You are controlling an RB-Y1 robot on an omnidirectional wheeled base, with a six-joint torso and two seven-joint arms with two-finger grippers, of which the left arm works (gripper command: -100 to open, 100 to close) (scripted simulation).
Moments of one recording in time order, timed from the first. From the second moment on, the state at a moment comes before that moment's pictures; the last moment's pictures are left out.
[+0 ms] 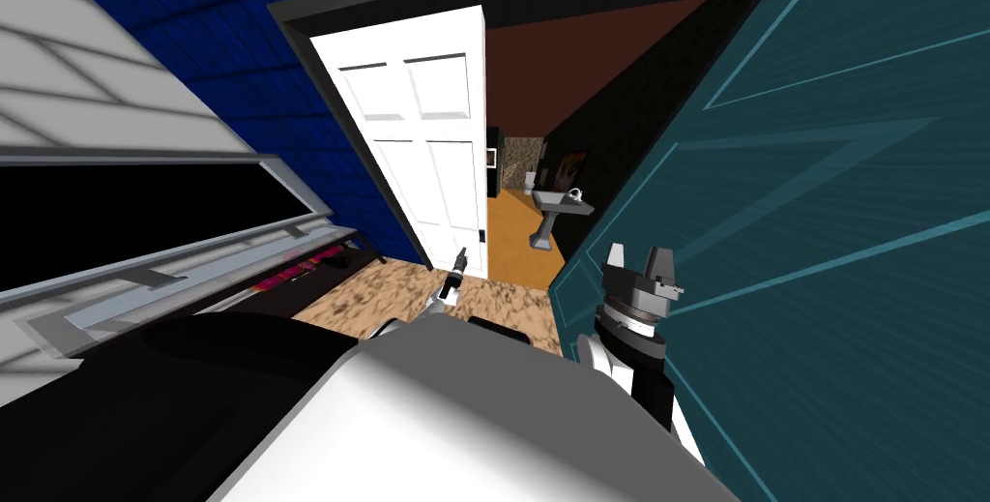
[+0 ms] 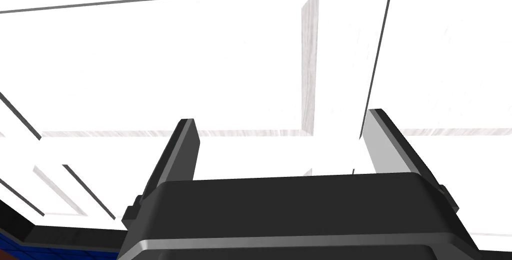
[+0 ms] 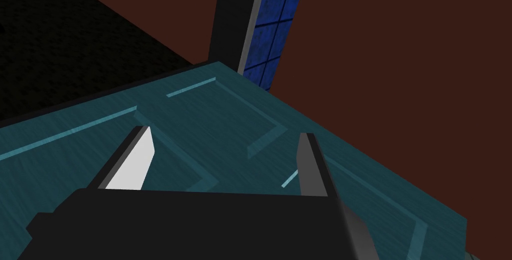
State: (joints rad) arm -0.13 0.14 0.05 -0.73 0.13 -0.79 0.01
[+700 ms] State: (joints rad) arm -0.19 0.15 0.05 -0.59 0.15 -0.83 0.03
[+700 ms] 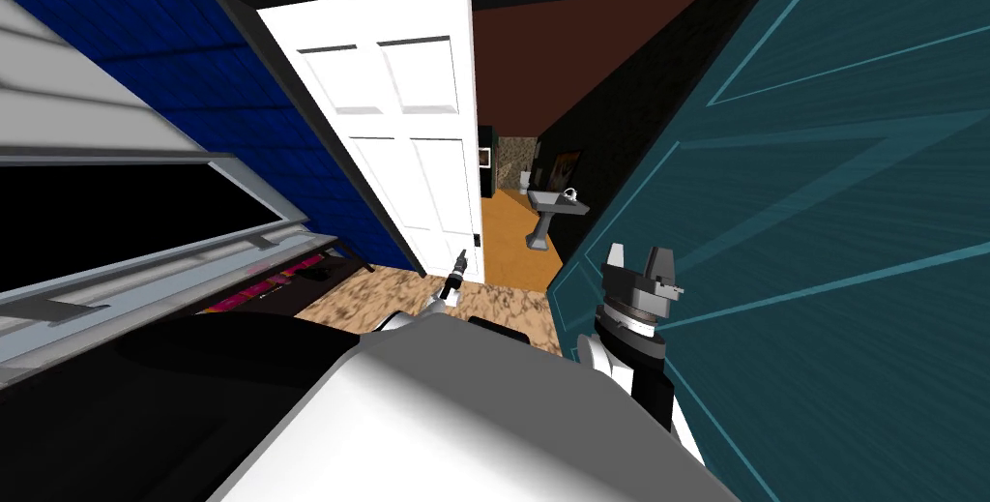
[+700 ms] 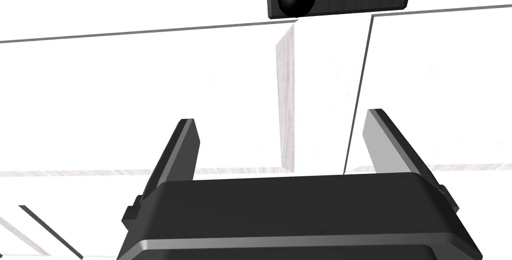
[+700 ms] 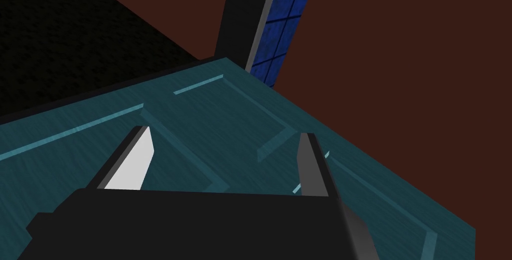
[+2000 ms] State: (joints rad) arm -0.23 0.22 0.07 -0.40 0.18 -0.91 0.10
